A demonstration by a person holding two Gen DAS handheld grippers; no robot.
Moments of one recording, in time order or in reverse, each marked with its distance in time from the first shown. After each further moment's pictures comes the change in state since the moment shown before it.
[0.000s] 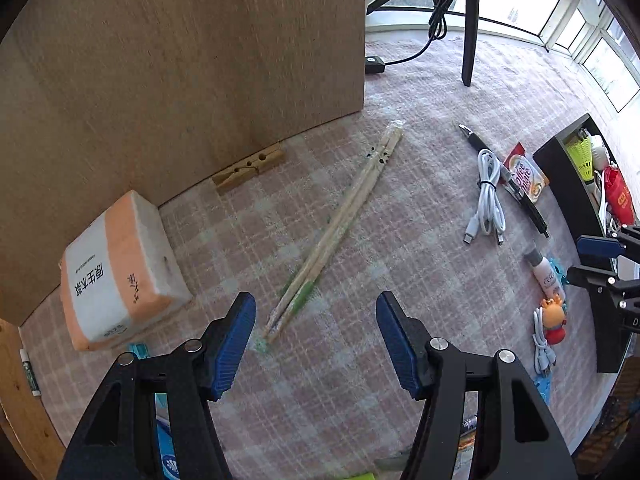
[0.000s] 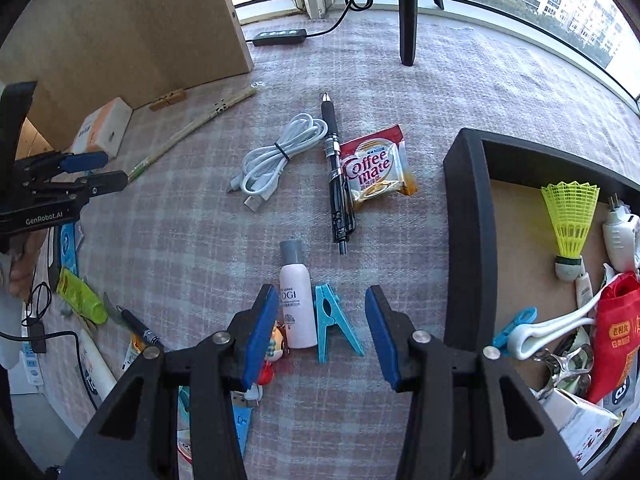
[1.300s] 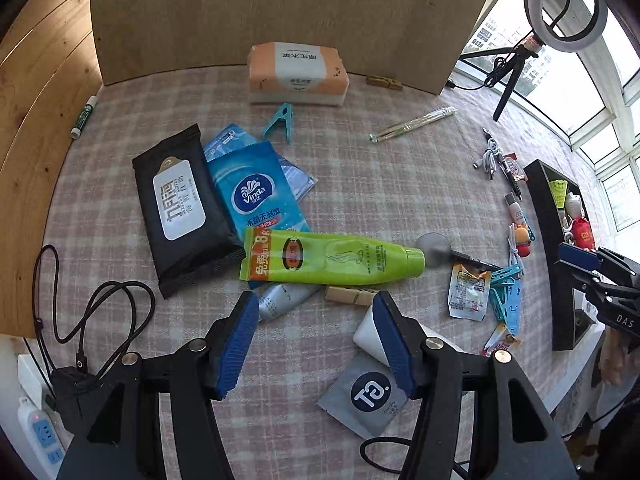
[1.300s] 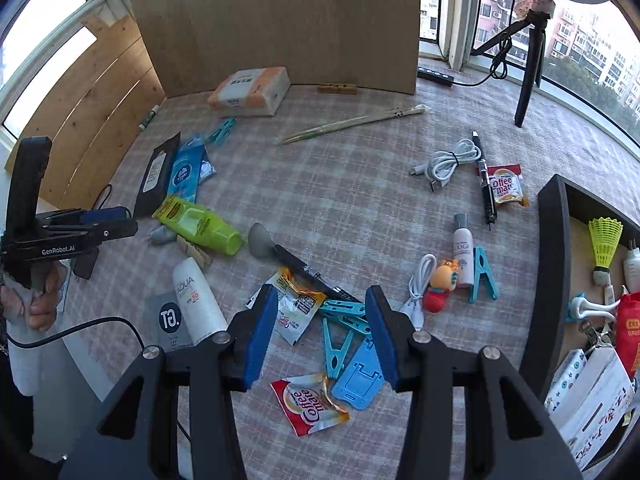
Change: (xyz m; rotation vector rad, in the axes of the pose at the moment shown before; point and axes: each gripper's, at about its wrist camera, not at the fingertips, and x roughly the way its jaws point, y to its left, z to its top) left arm -0.104 0.063 -0.230 -0.440 -0.094 -0.072; right arm -0.070 0.126 -0.076 -0.255 -0.114 0.122
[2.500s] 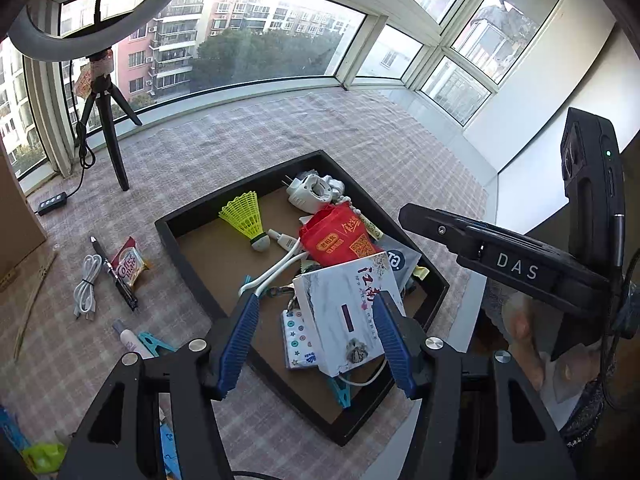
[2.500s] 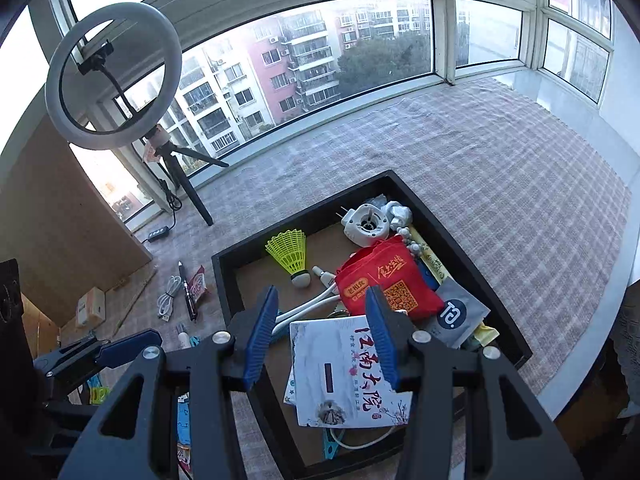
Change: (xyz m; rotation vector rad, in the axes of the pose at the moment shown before) left arm -0.017 -0.431 0.047 0.576 -0.046 -0.415; right arm -0.201 -0.263 -0.092 0.693 -0.339 -0.343
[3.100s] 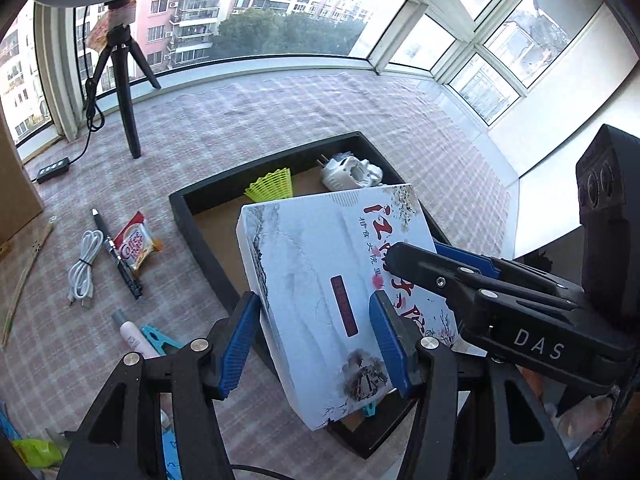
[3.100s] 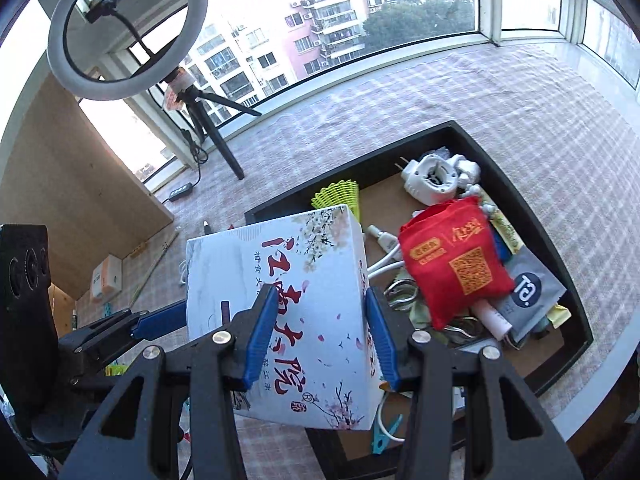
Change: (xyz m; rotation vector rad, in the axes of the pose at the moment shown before) left arm 0.056 0.007 0.015 -0.048 0.081 -0.022; right arm 0.046 0.017 -0.010 0.014 0.134 0.079
